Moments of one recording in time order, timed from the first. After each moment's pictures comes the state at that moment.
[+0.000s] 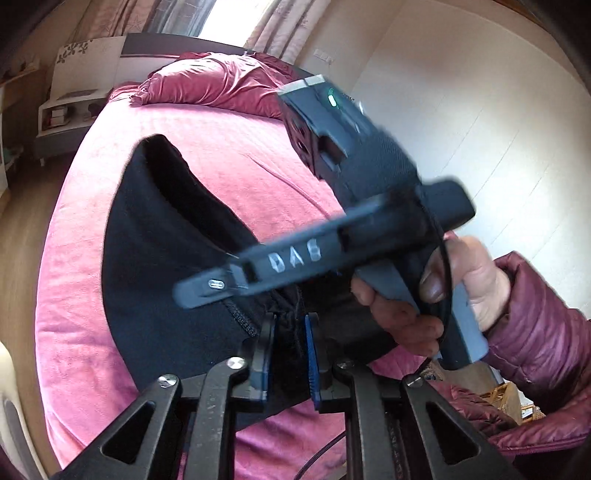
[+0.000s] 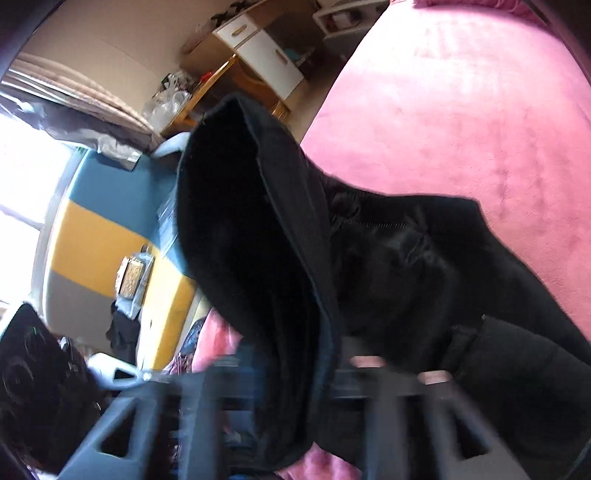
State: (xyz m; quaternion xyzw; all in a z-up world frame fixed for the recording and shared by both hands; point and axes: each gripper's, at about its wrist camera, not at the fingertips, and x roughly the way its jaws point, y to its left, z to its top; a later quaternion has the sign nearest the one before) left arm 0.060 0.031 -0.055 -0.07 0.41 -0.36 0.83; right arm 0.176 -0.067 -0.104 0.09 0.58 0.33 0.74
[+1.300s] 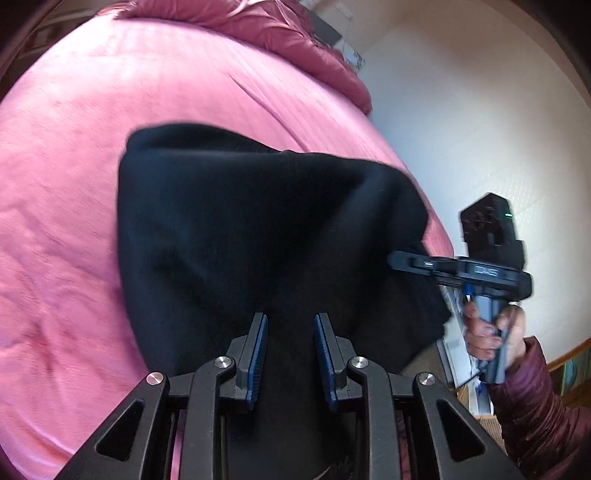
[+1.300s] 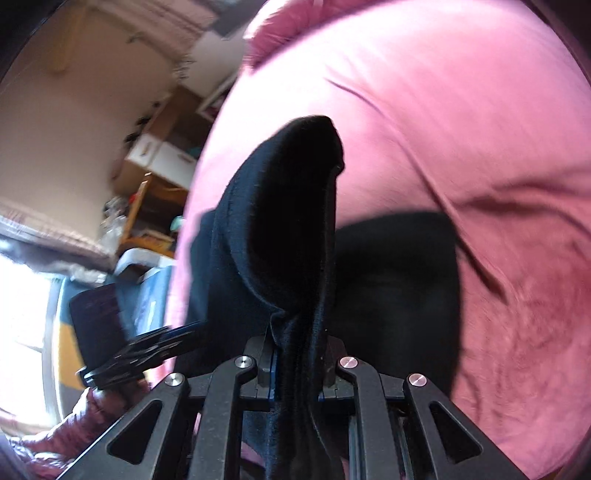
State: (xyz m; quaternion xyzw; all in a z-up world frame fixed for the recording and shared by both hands) left arm 0.108 -0.050 -0.135 -0.12 0.53 -0.39 0.74; right arm 0.079 -0.368 -0.158 0.29 0.53 0.13 0.79
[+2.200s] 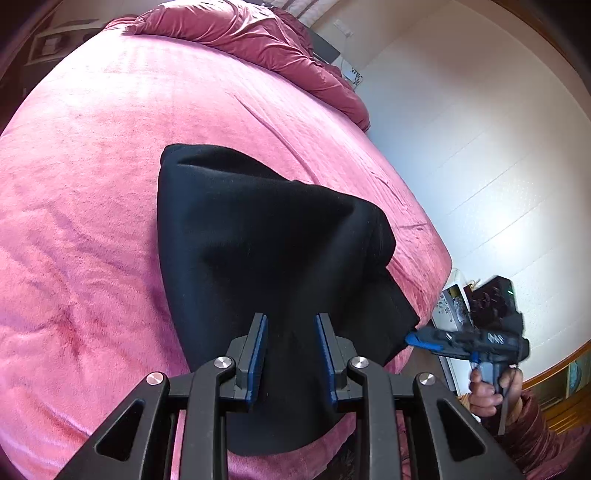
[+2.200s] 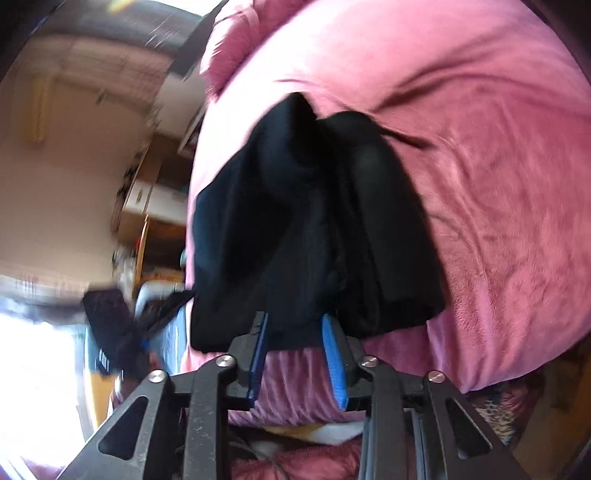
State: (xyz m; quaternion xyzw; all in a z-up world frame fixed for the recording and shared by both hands) left arm 0.091 0.008 -0.113 -0.14 0.49 -0.39 0.77; right arm -0.022 -0.380 -0.157 0.43 0.48 0.08 0.76
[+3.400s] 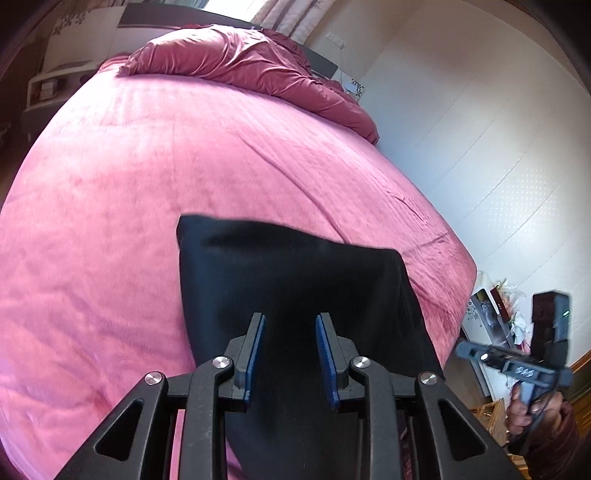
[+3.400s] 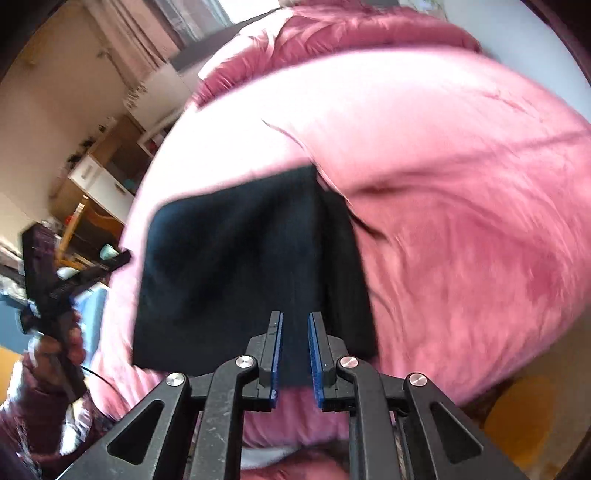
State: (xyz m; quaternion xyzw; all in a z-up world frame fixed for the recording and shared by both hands) left arm 0.127 -0.016 -0.082 -0.08 0.45 -0.36 0.81; right arm -0.001 -0.337 -0.076 0.20 0.46 -0.01 0.87
